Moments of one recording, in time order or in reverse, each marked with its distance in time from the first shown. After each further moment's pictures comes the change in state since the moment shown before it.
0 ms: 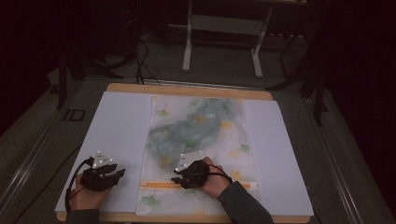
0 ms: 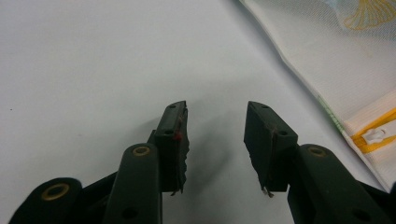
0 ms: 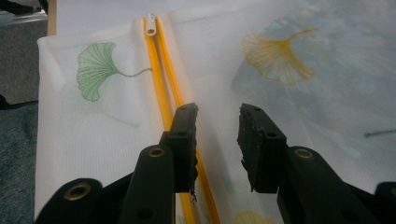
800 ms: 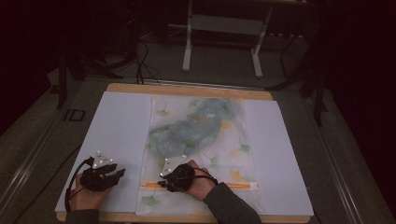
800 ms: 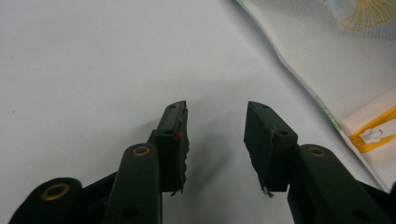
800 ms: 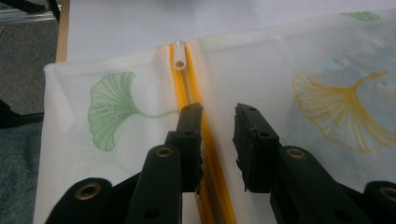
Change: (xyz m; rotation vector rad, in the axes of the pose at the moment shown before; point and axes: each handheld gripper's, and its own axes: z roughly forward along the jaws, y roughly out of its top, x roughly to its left) left arm -0.001 0.001 -0.001 0.001 0.005 0.007; right arm 0.018 0.021 0.035 -0.012 0.035 -0.036
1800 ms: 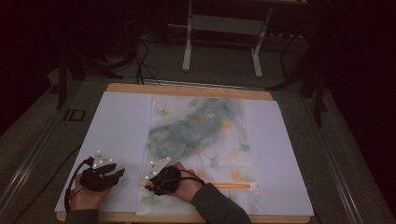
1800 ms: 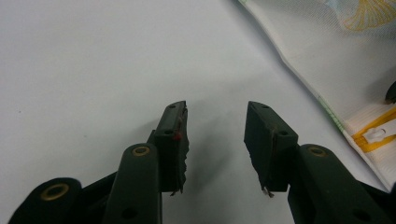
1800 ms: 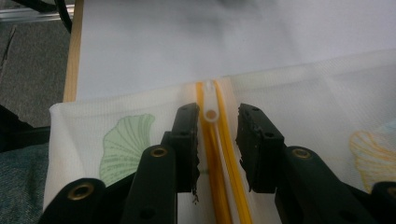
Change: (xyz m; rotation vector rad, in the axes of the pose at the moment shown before) left arm 0.000 0.000 -0.001 0.000 0.009 0.004; right arm 0.012 0.022 0.030 0.012 0.039 -0.026
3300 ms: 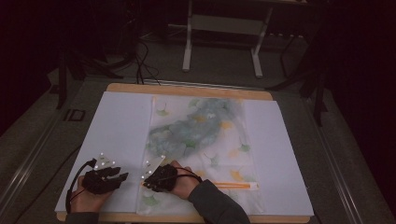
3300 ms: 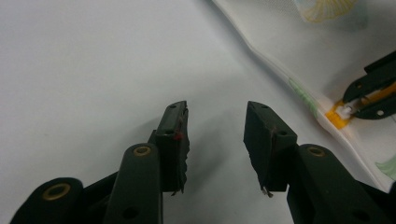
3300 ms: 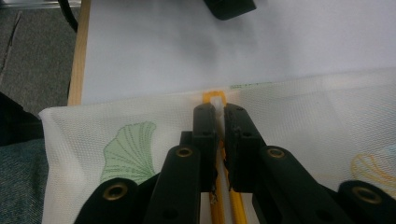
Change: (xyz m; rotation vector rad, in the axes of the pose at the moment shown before) left arm -0.009 0.000 -0.003 0.035 -0.091 0.010; right arm -0.001 0.012 0.000 0.032 0.023 -0.038
